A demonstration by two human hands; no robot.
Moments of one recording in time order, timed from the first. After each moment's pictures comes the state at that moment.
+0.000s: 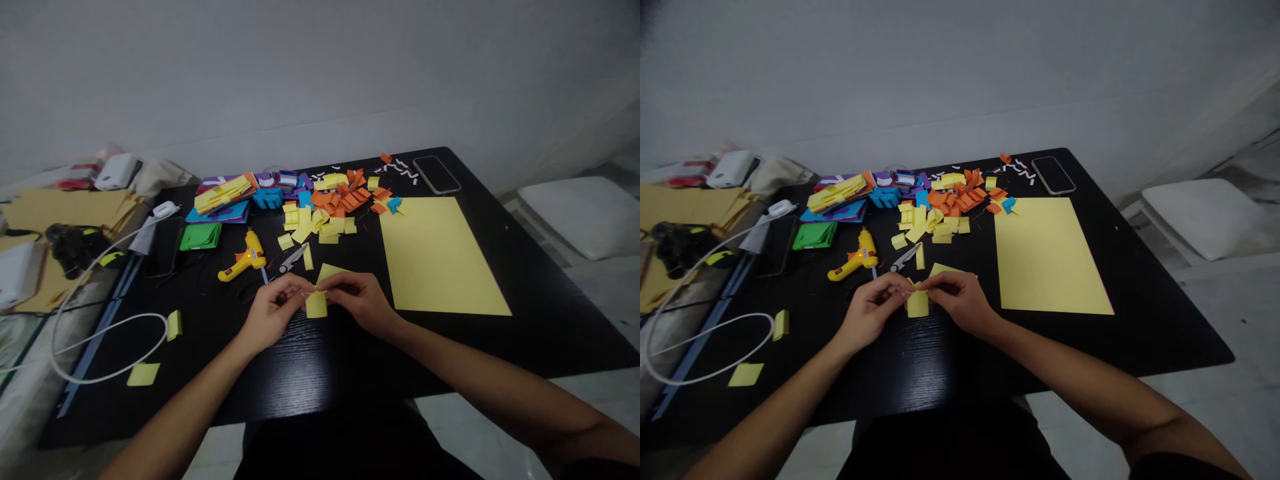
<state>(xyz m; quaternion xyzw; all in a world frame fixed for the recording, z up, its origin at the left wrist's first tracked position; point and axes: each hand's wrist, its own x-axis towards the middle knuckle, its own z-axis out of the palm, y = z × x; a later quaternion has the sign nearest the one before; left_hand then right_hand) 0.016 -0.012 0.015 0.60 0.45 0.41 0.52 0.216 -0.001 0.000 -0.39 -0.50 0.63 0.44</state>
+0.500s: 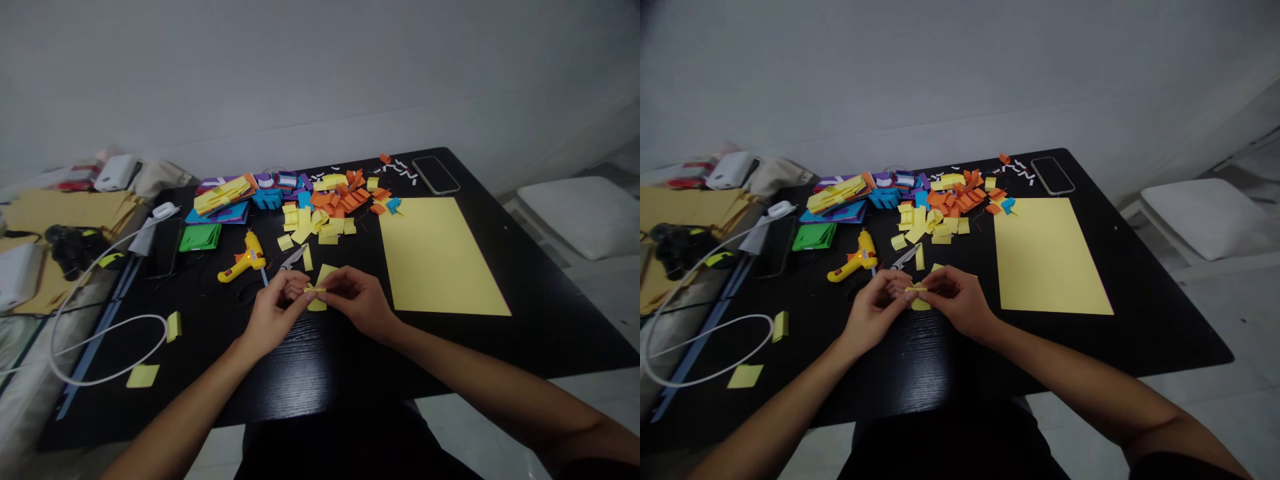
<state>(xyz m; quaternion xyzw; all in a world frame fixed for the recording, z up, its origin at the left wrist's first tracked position) 0.020 -0.015 0.009 0.63 0.47 0.44 0.44 0.212 -0.005 -0.006 -0.40 -0.50 0.60 0.47</state>
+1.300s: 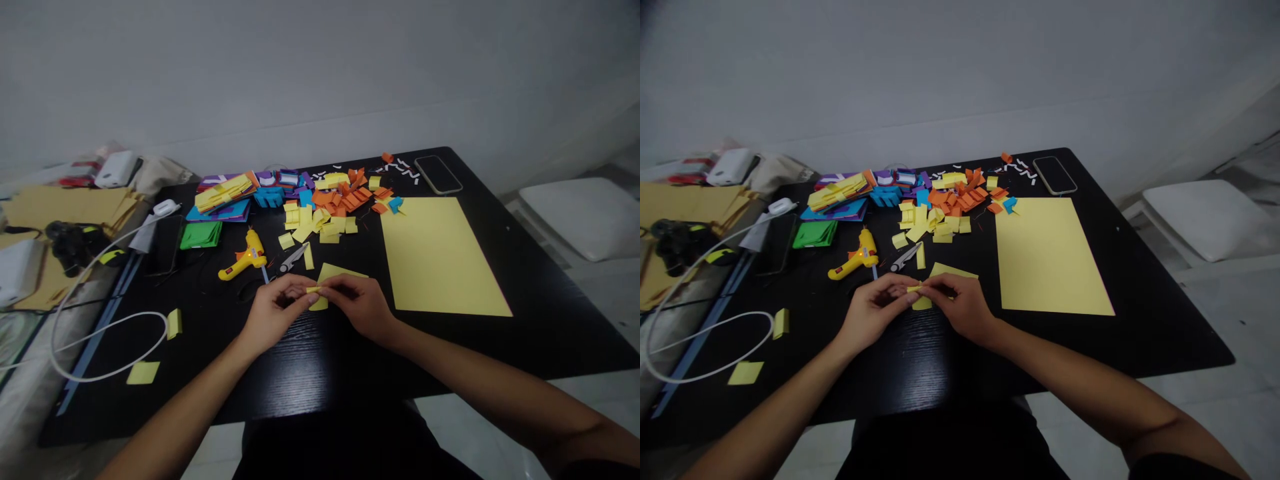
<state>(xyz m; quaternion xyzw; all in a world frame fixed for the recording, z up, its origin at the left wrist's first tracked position) 0.021 -0.014 0.013 0.60 0.47 0.43 0.49 0.213 -0.006 -0.011 -0.42 -0.61 0.49 0.47</state>
